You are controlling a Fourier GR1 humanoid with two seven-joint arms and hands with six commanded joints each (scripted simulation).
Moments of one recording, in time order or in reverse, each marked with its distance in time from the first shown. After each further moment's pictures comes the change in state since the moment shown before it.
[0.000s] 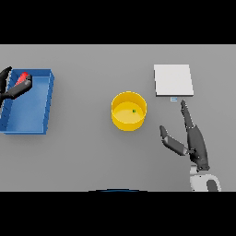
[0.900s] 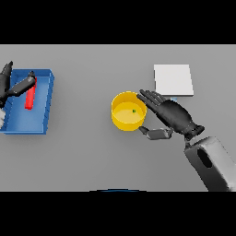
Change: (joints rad) left arm -0.022 -0.042 0.002 0.026 0.003 0.023 -0.034; right arm -0.431 -0.303 0.258 0.117 0.395 0.283 0.060
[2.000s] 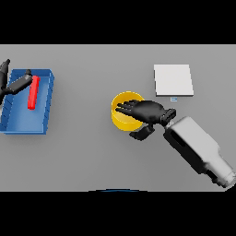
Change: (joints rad) left arm -0.012 0.022 0.006 0.001 0.004 -0.016 0.005; right arm -0.309 0.048 0.218 0.359 0.110 0.226 -0.080
